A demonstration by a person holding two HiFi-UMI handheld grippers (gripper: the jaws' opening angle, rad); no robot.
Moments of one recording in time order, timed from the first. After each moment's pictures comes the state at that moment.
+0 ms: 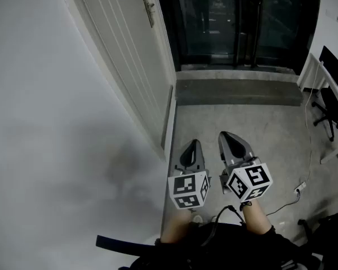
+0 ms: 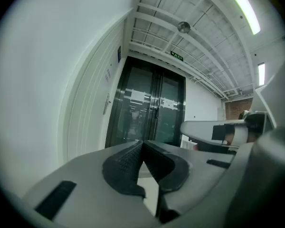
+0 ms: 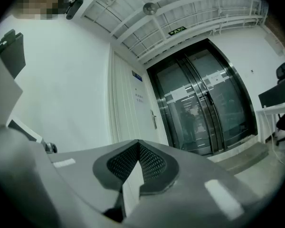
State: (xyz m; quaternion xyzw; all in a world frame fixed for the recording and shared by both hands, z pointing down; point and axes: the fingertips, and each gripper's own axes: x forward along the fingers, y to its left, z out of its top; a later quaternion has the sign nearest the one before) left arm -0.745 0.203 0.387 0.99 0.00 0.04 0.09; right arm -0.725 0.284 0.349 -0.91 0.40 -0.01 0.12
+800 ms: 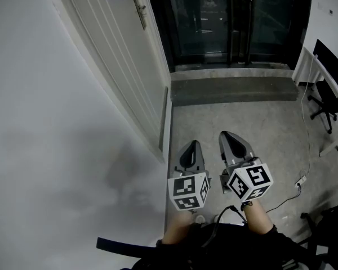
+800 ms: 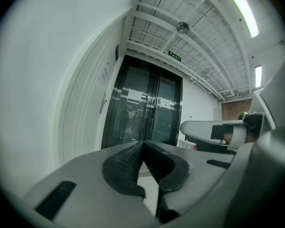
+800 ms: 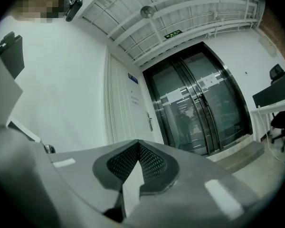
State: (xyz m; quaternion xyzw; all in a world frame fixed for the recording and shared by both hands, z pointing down) left arm -0.741 0.209 0.386 0.99 0.02 0.04 0.10; right arm -0.720 0.294 0.347 -0.92 0.38 -0.01 0.13
